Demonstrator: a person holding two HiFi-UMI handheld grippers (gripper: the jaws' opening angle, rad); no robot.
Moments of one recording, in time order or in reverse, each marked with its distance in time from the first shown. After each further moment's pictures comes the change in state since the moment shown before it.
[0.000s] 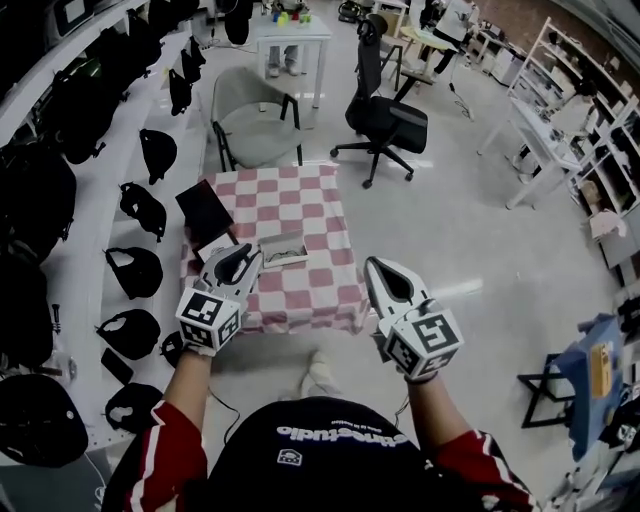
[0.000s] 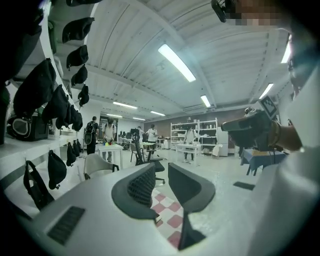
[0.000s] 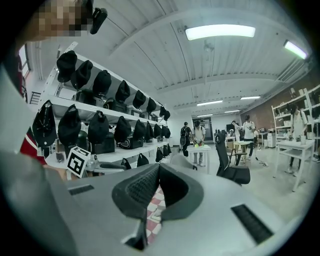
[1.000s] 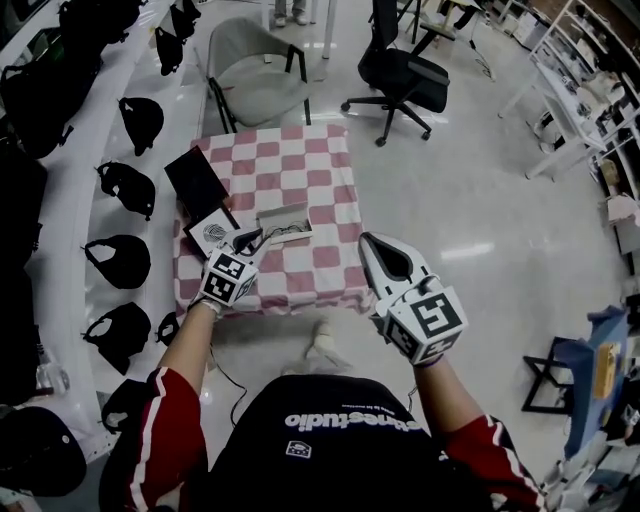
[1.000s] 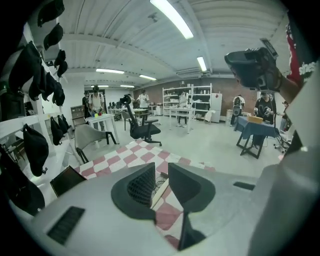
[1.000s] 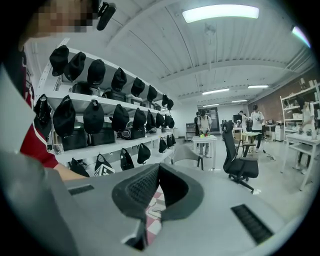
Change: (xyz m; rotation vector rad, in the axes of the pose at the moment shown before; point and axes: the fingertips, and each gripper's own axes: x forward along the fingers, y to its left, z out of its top) left arm 0.110 0.047 -0.189 0.079 0.423 -0.093; right arm 0.078 -0.034 -0.049 0.003 0.103 0.094
